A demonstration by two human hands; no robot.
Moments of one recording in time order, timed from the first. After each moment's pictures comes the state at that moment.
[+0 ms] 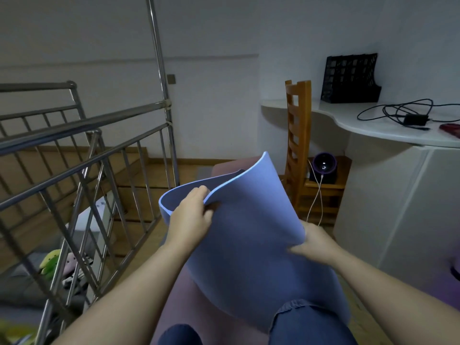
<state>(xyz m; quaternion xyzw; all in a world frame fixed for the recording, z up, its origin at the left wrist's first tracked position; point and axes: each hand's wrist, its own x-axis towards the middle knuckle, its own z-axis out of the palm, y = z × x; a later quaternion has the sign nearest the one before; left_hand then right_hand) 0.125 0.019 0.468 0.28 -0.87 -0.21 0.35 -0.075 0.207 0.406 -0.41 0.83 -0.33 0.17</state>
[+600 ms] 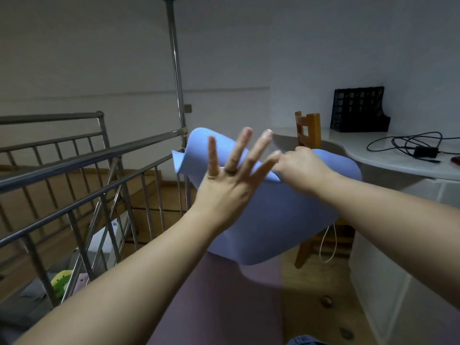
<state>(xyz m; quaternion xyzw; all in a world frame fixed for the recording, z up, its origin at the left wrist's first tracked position) 0.111 0.042 0.578 0.07 -0.81 0.37 0.44 -0.046 0.137 0.613 -0.56 0.73 0.13 -0.37</state>
